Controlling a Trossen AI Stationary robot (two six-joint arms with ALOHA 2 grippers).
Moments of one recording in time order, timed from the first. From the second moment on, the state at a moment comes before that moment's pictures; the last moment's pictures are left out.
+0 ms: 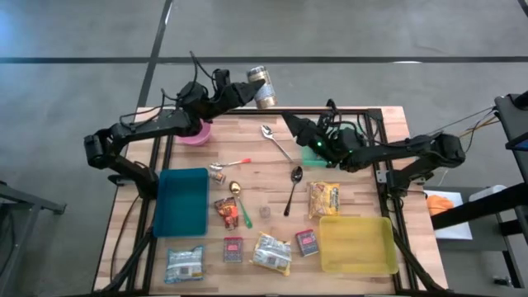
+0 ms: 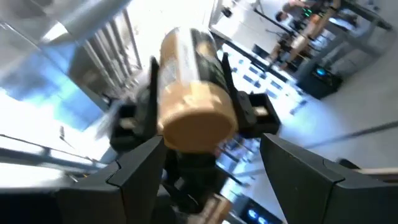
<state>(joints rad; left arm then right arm) 0.45 1.48 1.11 0.77 0.17 -0.99 -0.05 1.44 0.90 0.96 0.54 0.85</state>
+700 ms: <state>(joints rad) 0.43 1.48 1.11 0.76 0.19 -0.99 -0.05 1.56 1.03 0.98 0.52 0.84</state>
